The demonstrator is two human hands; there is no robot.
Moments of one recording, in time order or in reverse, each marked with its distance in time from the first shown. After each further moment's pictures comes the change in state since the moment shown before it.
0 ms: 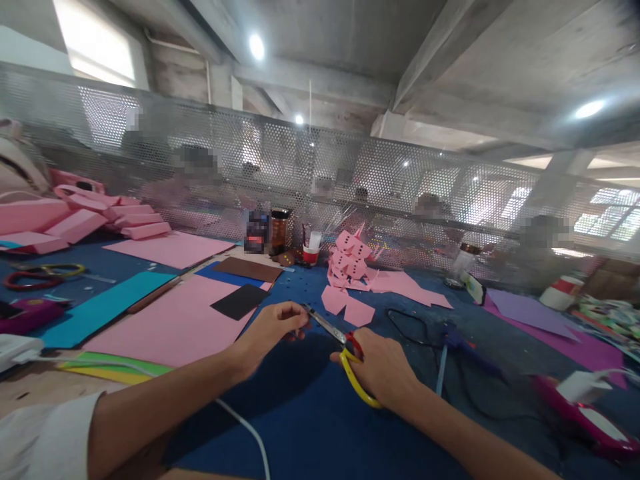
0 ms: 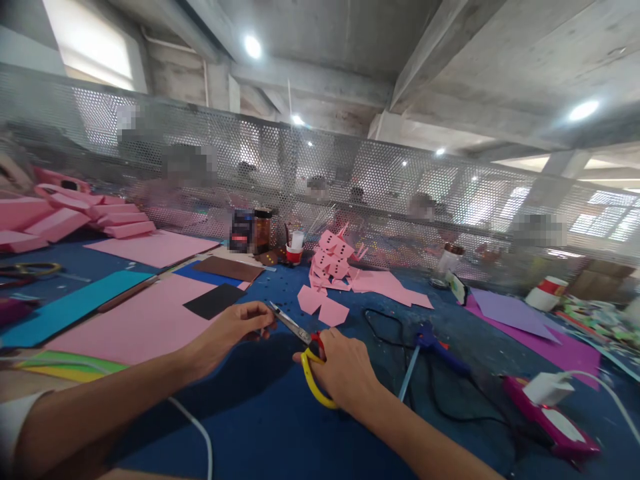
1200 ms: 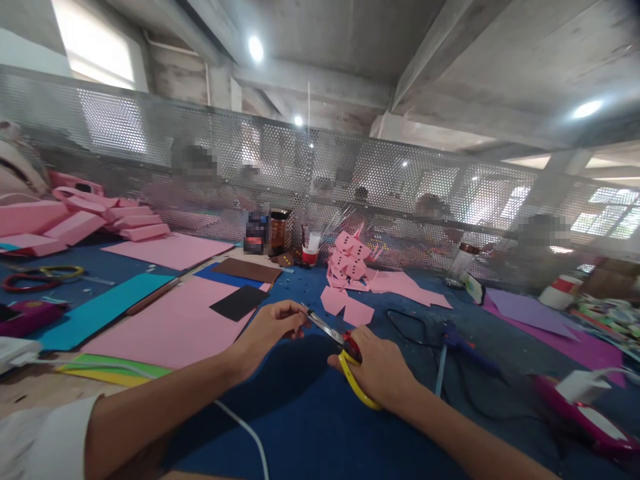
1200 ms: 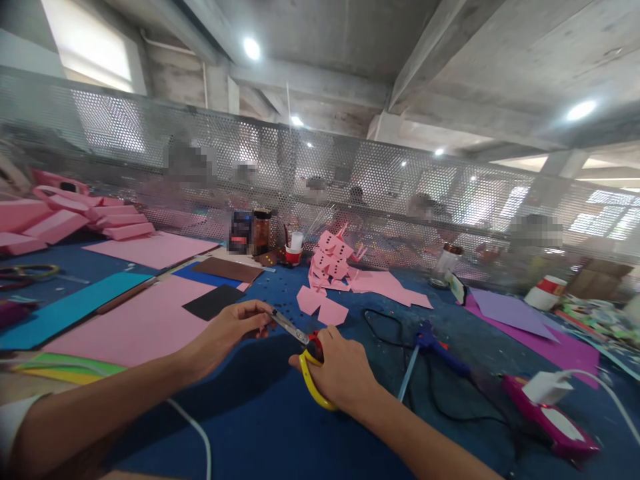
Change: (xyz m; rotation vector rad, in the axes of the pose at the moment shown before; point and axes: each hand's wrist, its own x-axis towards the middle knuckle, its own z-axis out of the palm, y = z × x) left_hand 0.000 0.004 0.002 -0.085 0.021 0.035; right_hand -0.002 0.003 0.008 0.073 0.035 -0.063
